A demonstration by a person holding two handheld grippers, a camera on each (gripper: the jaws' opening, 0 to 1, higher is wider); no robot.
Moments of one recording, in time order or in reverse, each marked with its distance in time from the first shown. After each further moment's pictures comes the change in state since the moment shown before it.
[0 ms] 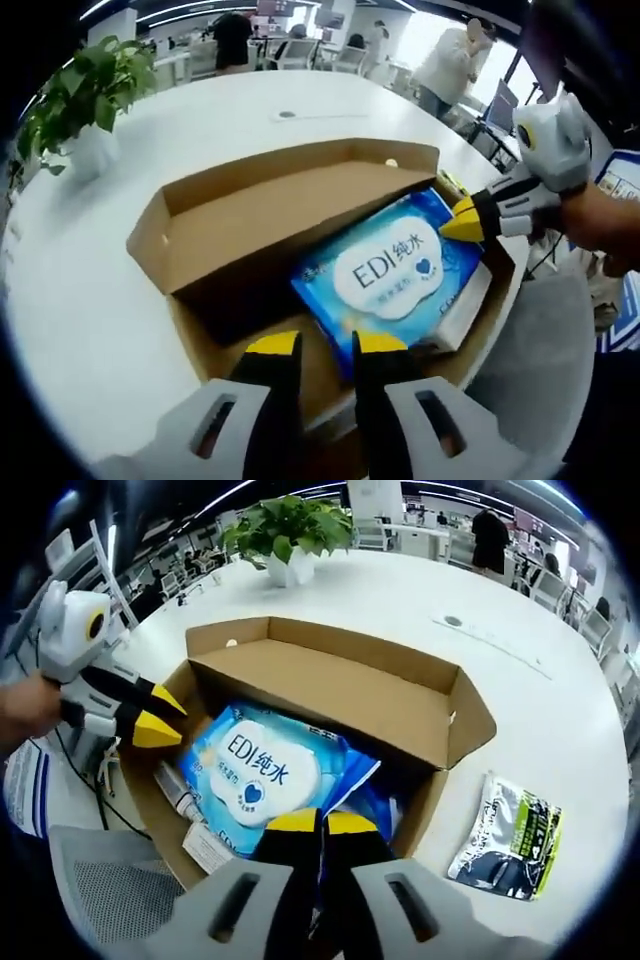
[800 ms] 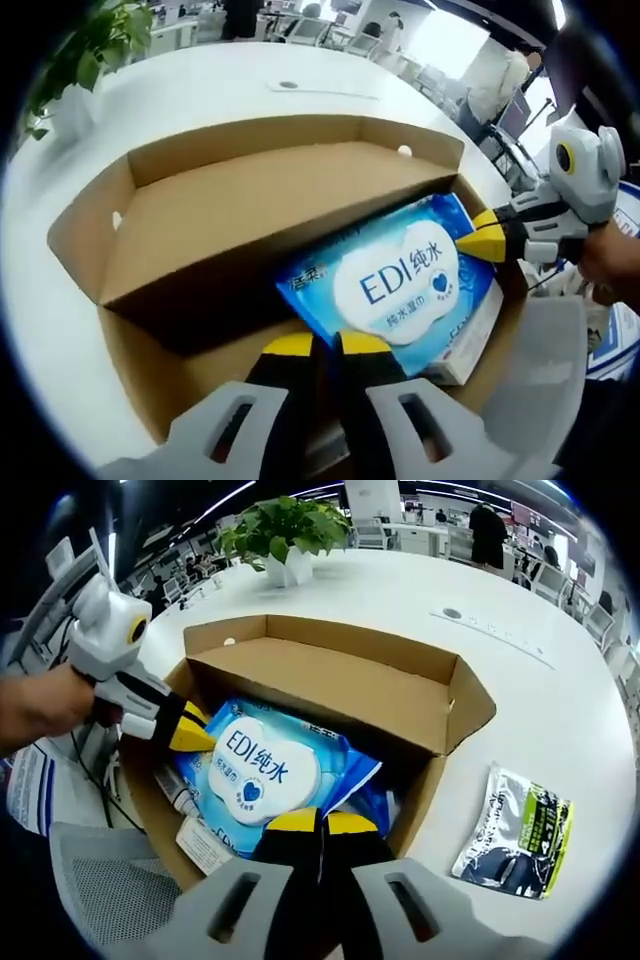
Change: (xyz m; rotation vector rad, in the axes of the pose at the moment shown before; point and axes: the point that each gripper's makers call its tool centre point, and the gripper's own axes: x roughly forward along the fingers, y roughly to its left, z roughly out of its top) left arm 0.035 -0.009 -0.004 -0.080 0.069 -0.058; right arm 0.003 -0.002 -0.005 0.019 -0.016 0.030
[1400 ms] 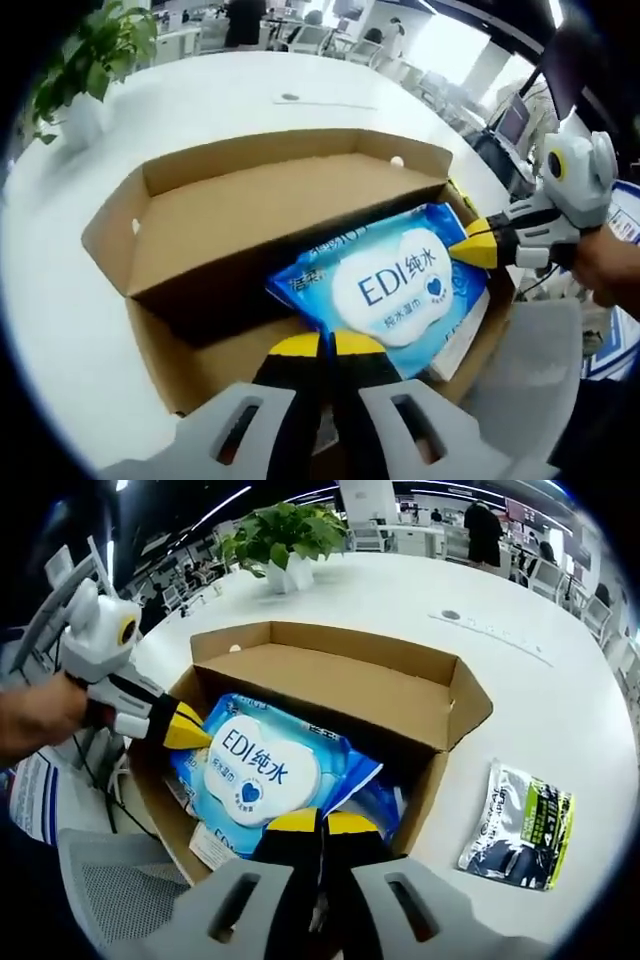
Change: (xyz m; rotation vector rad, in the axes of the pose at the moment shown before) left arm -0.032 -0.006 0.005 0.004 -0.051 0.023; right arm -0.011 0.012 0.005 0.020 -0.020 0.010
